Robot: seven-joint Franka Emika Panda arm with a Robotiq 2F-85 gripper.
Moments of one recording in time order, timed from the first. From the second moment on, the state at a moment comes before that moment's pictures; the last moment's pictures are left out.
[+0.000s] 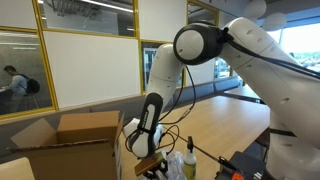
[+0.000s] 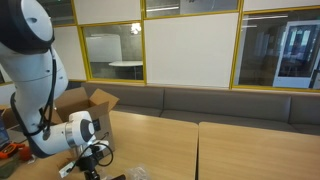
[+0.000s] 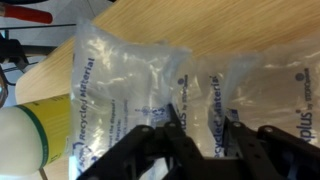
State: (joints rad) arm 0.44 0.75 -0.08 -2.09 -0.22 2.39 1.11
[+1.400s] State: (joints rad) arm 0.28 0.35 -0.25 -2.04 -0.77 2.46 1.10
